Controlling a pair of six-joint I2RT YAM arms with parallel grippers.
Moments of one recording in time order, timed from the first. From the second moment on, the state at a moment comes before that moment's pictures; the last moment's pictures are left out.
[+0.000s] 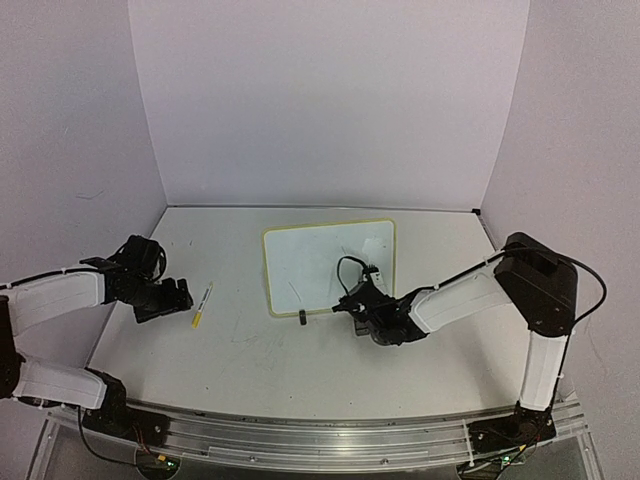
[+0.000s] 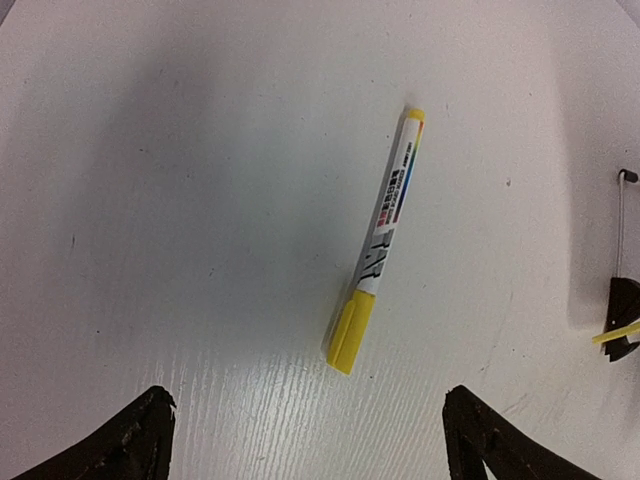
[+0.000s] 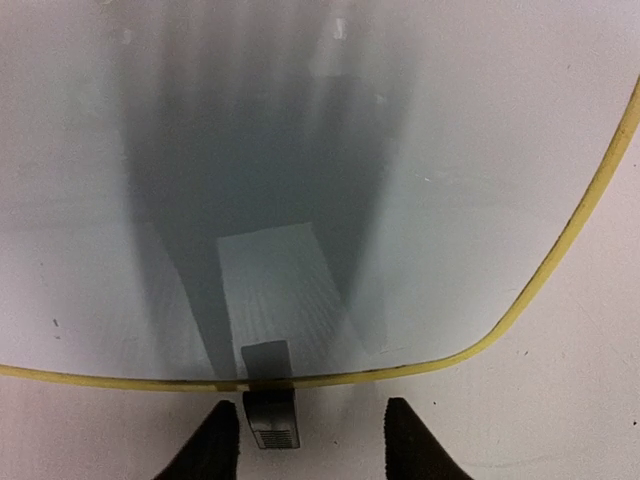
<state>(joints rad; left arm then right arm) -0.31 1.17 0.64 -0.50 -0.04 -0.56 0.96 1.95 0.98 -0.01 0.70 0.58</state>
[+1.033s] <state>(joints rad) -0.41 1.51 0.74 -0.43 -0.08 -0.47 1.01 1.53 0.76 -0.03 0.62 0.63</state>
